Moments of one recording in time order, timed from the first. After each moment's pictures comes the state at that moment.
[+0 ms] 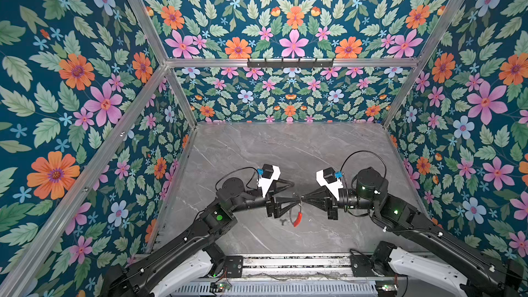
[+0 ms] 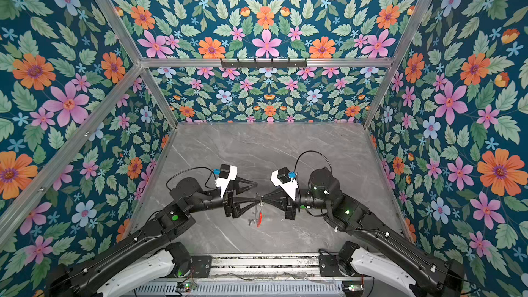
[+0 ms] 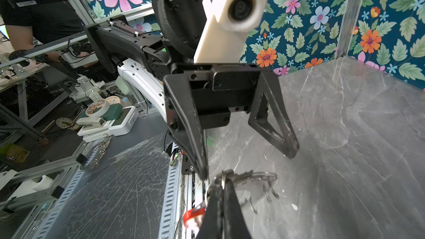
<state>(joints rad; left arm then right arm) -0.82 0.84 0.60 0.27 0.62 -0.37 0.83 0.86 0.83 -0.16 -0.65 0.09</state>
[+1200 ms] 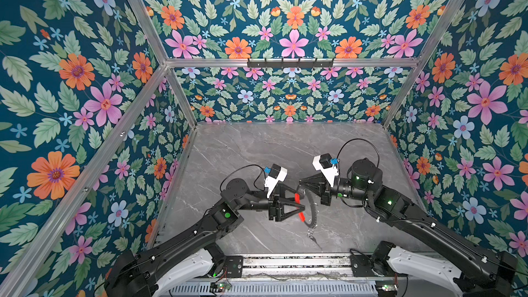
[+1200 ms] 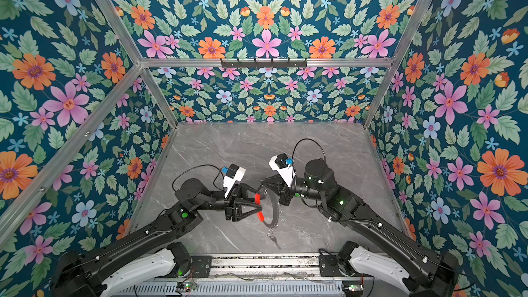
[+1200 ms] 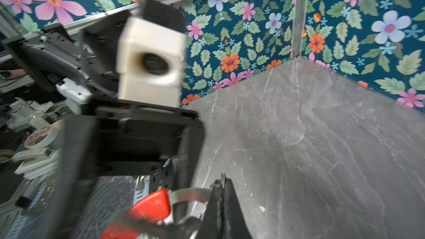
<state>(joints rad) -0.87 0.91 0.58 0.54 0.83 -0.71 0.77 0.96 0.89 -0.15 -0.51 0.13</state>
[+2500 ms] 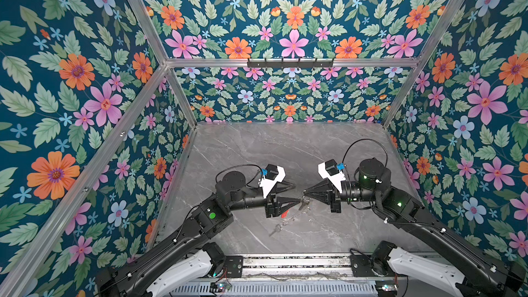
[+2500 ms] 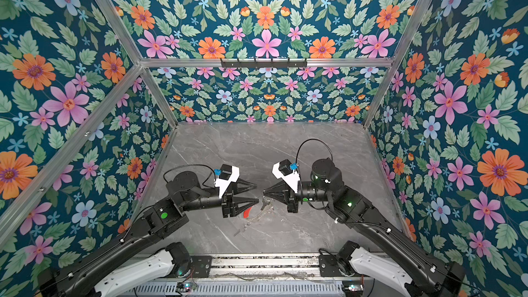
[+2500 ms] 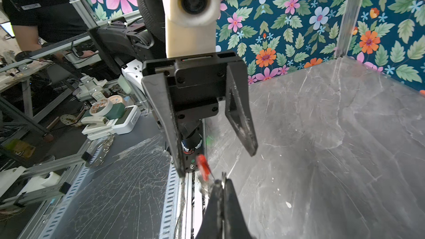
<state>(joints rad) -0.87 0.83 0.78 -0.04 0.60 -0.17 0.74 0.91 0.93 -0.27 -0.74 0.05</state>
